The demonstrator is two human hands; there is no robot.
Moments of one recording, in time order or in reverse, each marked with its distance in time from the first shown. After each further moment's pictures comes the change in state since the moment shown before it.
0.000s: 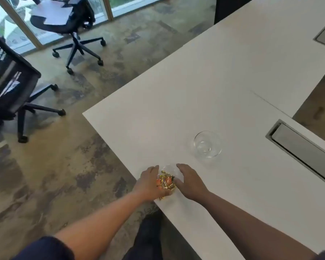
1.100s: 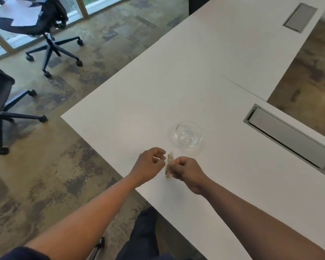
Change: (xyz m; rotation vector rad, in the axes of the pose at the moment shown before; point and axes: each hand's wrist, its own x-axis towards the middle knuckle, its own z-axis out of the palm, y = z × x) left_hand -0.014 0.081 -0.030 -0.434 0.113 0.197; right_hand -0.042 0.002 -0.048 1.073 0.036 0.219
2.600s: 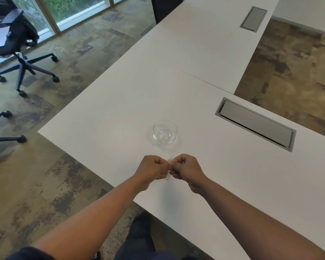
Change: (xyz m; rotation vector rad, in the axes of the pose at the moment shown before) left_hand -0.020 0.047 0.063 -0.254 -0.149 -0.220; right_hand -0.058 -0.001 -0.044 -0.029 0.284 -0.020
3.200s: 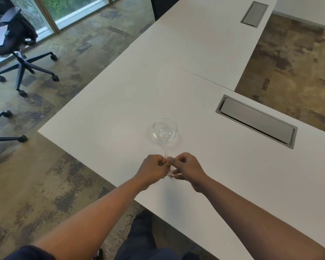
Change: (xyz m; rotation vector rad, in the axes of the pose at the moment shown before) left_hand -0.003 0.000 0.008 0.267 0.039 0.091; right_hand -0.001 0.001 -0.003 -0.029 -0.017 0.030
